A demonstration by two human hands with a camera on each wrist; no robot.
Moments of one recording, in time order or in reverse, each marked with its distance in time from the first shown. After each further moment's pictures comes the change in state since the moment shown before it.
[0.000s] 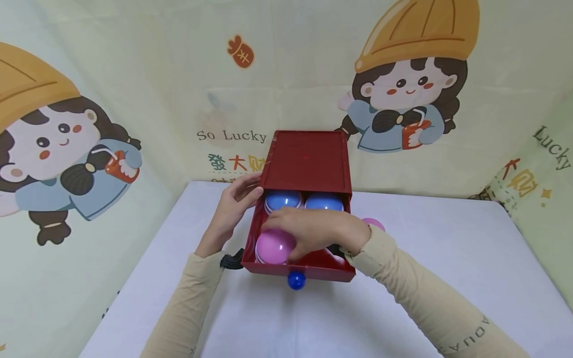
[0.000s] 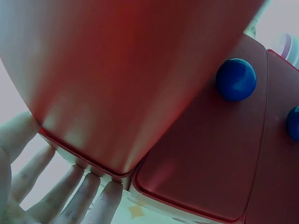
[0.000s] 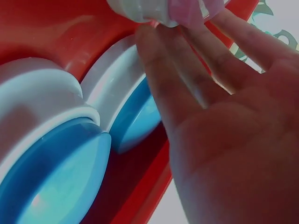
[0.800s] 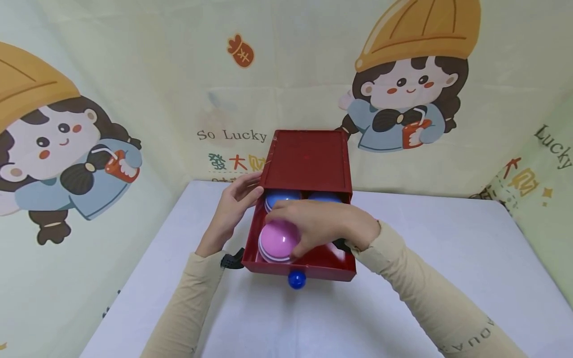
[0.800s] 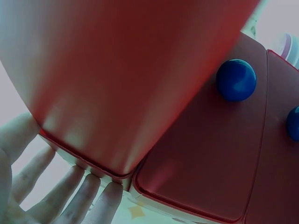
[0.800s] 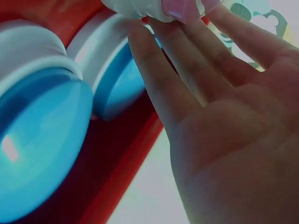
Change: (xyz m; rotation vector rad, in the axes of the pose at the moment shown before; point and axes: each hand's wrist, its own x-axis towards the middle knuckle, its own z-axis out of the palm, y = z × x) left_hand 0.002 -0.001 0.000 -0.014 -0.005 0.000; right_hand -0.008 0.000 -0.011 0.049 0.064 0.036
